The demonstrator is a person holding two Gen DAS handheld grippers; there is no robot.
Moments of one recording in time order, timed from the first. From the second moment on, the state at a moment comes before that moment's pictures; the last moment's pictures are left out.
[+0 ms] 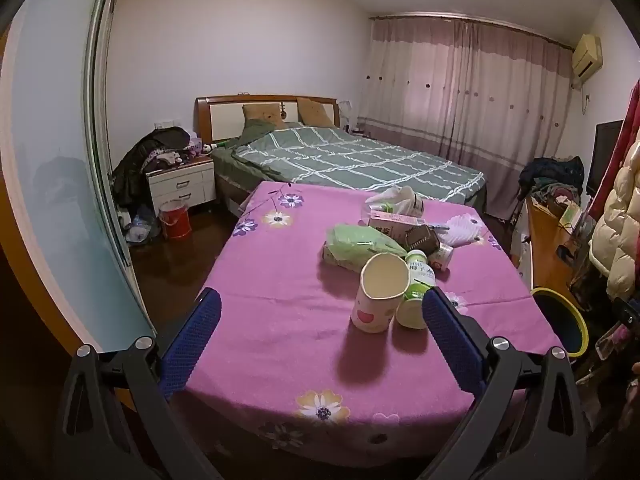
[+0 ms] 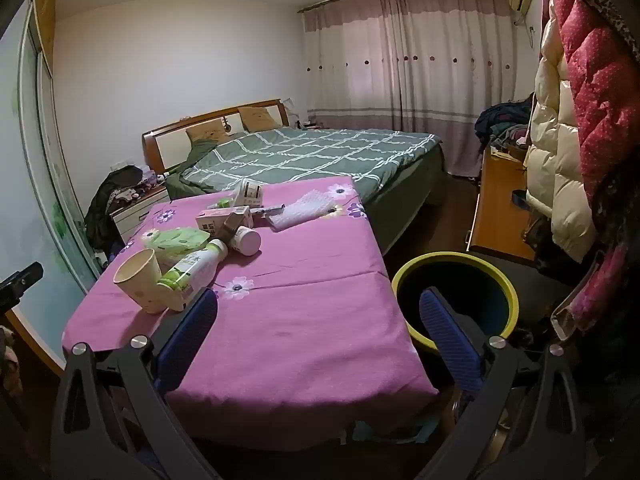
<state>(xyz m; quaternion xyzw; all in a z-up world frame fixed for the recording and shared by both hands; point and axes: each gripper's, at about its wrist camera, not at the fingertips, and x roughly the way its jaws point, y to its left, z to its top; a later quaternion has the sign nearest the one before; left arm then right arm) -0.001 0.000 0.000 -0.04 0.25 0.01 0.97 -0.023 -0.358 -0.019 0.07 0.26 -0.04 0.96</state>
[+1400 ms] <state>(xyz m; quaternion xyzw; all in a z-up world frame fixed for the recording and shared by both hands) 0.008 -0.007 -0.002 -0.04 0.27 -0.01 0.96 -0.009 -0.359 -0.032 0.08 0.28 -0.03 0.96</state>
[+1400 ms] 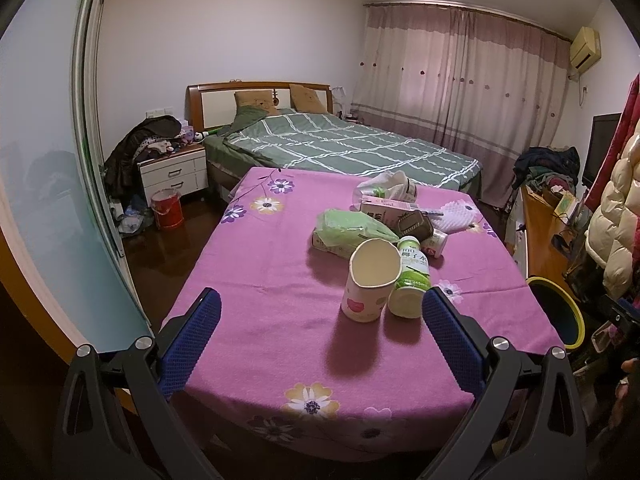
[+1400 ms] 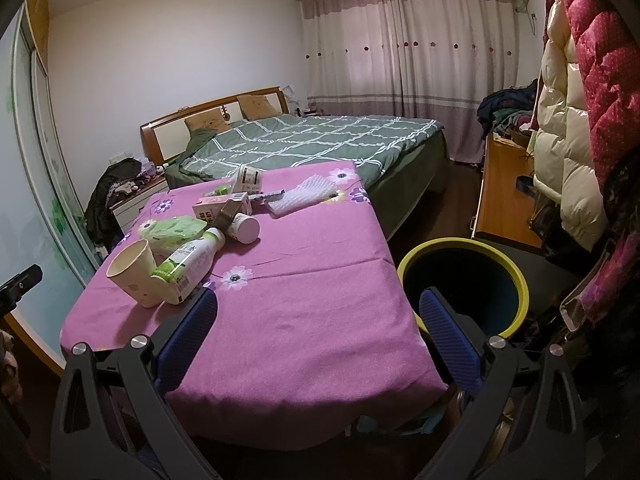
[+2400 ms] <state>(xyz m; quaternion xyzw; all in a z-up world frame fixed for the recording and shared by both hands) 0.012 -0.006 -0.004 -0.04 0.28 -0.01 0.96 -0.007 -0.359 -0.036 0.08 0.28 -0.03 0.95</state>
